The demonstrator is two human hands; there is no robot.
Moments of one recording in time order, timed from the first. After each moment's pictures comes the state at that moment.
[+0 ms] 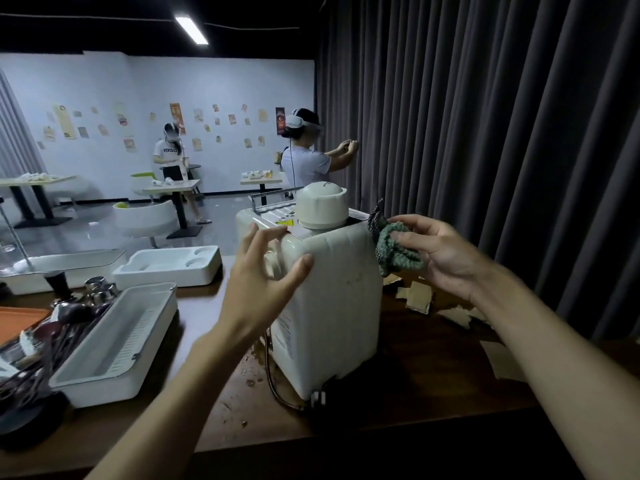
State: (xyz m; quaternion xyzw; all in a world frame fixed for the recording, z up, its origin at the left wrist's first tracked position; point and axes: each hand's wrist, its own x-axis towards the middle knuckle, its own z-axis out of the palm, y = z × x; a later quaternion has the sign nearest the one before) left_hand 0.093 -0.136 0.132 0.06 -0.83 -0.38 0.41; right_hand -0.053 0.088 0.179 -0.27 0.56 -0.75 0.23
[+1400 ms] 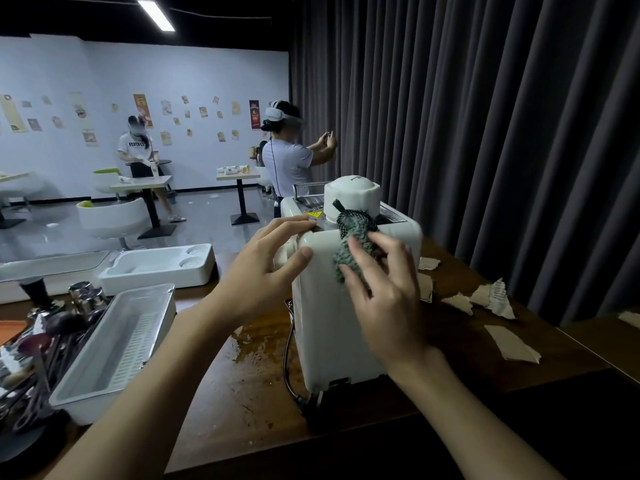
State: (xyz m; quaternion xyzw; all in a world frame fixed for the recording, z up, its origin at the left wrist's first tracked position) left_hand 0.093 -0.195 0.146 -0.09 -0.90 -0.32 0.29; right_hand 0.039 -0.009 0.105 -0.33 0.70 -0.37 -0.51
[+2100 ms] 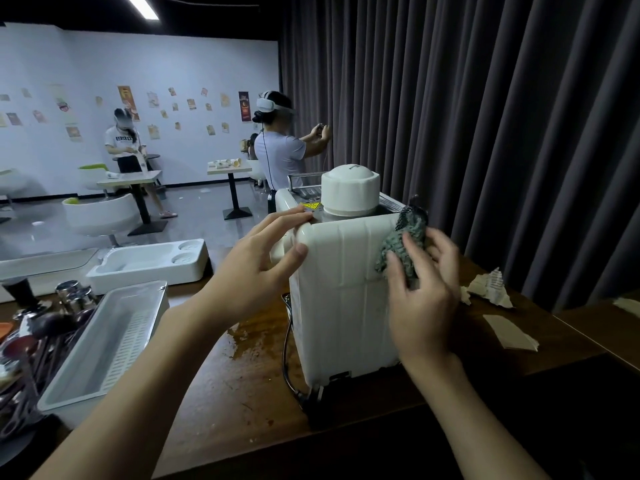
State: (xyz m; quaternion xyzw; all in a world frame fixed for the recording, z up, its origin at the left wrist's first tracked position) left_hand 0.094 -0.200 0.145 -0.11 -0.91 -0.31 0.27; right_hand 0.028 0.008 0.087 -0.19 0.70 -0.47 -0.50
